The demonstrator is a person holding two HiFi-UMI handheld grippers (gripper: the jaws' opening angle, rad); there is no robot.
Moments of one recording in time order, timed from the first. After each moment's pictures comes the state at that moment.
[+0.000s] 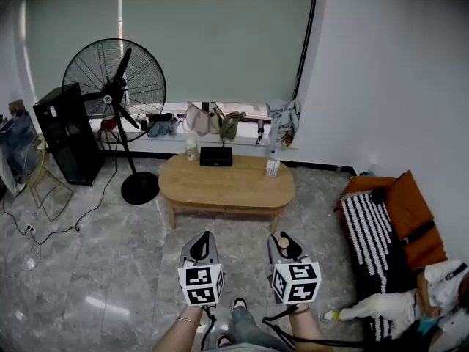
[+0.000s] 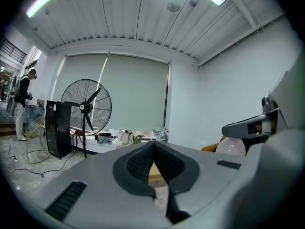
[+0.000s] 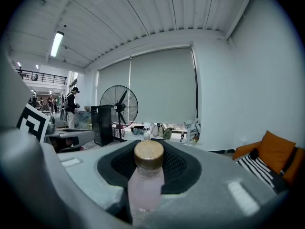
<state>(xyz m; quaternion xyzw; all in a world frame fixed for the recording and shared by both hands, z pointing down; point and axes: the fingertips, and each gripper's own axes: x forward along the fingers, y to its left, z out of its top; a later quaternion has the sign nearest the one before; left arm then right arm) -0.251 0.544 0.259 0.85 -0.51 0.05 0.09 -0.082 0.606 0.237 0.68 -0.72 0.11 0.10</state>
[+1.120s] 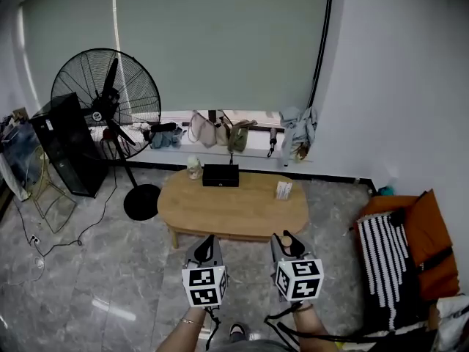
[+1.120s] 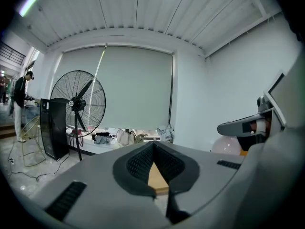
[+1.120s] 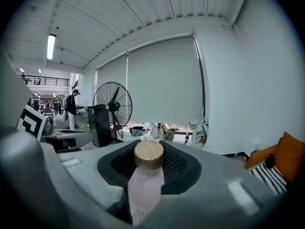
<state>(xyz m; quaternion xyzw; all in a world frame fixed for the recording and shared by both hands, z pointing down) -0.164 0.350 0.266 0.84 -0.53 0.08 0.10 0.007 0.393 0.244 0.66 -0.74 0.12 0.10</state>
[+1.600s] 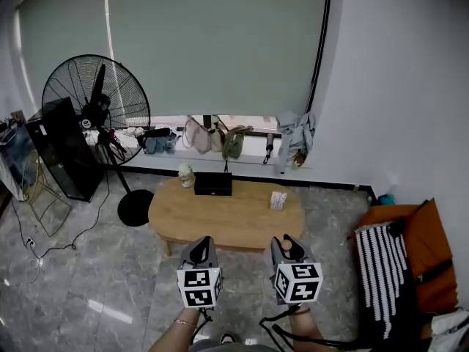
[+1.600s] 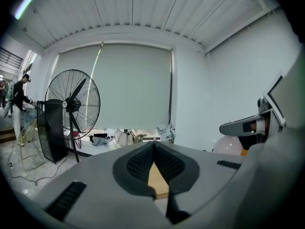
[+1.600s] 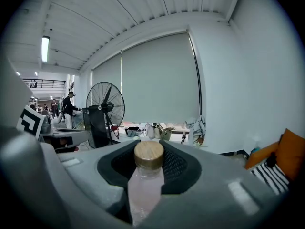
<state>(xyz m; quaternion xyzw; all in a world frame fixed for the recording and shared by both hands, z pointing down) -0.109 0.298 0.269 0.84 -0.53 0.09 0.09 0.076 0.343 0.254 0.66 -0.73 0.14 0.09</state>
